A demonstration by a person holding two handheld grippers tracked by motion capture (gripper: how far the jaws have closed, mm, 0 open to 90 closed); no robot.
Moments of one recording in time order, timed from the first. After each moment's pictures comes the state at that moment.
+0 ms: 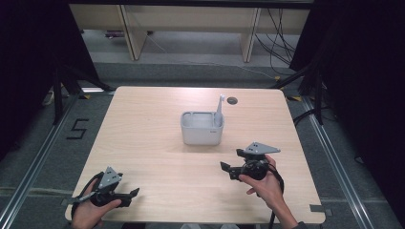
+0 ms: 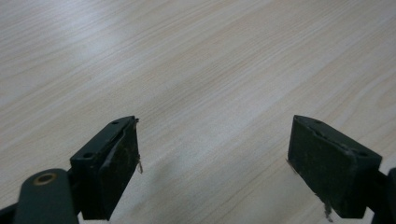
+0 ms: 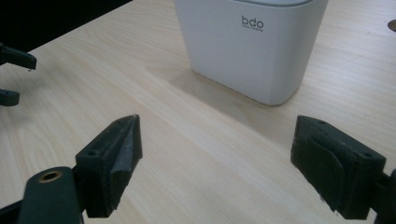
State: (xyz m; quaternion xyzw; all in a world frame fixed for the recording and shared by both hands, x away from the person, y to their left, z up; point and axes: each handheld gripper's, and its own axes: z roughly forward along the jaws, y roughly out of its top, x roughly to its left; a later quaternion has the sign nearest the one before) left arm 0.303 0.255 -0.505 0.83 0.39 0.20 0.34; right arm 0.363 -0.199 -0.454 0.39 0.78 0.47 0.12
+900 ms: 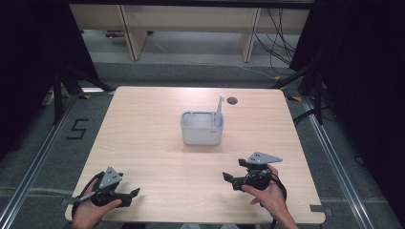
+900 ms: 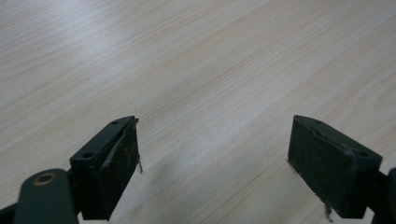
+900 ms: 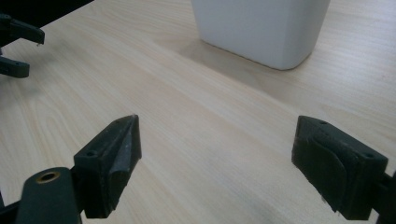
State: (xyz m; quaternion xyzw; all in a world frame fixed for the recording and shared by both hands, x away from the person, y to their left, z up) left arm 0.304 0.251 -0.508 0.82 0.40 0.20 0.36; right arm 0.343 -0.207 -0.472 0.40 0.79 0.46 0.10
